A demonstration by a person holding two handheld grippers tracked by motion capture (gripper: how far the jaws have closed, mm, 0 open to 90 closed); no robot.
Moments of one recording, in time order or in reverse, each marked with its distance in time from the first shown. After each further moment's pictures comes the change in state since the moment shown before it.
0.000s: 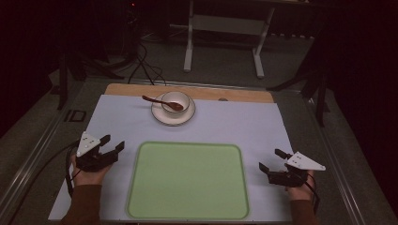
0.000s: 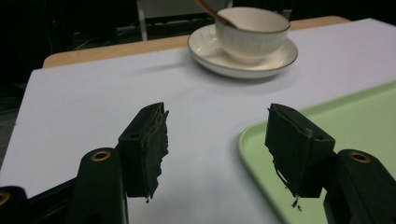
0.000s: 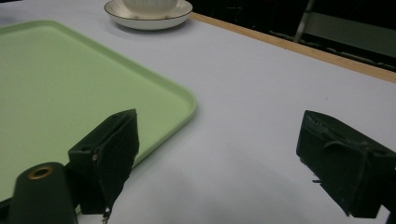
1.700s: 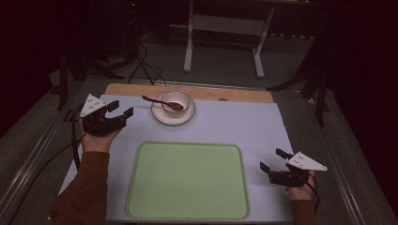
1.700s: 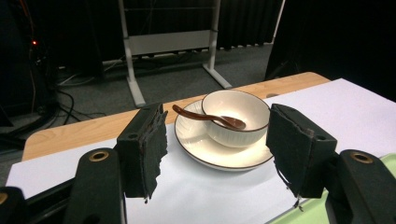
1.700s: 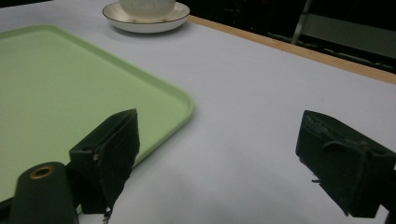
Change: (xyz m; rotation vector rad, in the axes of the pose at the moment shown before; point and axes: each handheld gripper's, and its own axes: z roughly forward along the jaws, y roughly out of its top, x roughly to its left) left arm 0.005 0.097 0.030 -0.096 -0.059 -0.001; right arm -0.001 0.000 -0.002 -0.008 -0.006 0.015
